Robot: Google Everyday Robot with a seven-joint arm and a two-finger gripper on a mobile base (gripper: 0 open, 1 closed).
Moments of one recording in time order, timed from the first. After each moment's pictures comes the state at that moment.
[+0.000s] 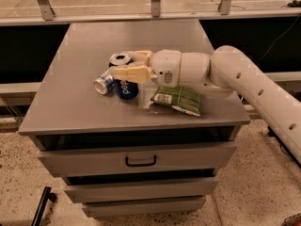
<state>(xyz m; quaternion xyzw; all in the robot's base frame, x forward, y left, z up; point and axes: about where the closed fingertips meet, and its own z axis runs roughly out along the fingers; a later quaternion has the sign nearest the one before) 0.587 0.064 0.929 -0.43 0.56 0.46 0.54</state>
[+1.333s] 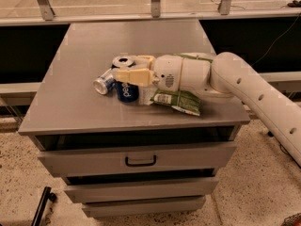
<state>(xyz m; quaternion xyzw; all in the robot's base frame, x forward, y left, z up) 0.588 0.060 0.912 -0.40 0.58 0.48 0.52</state>
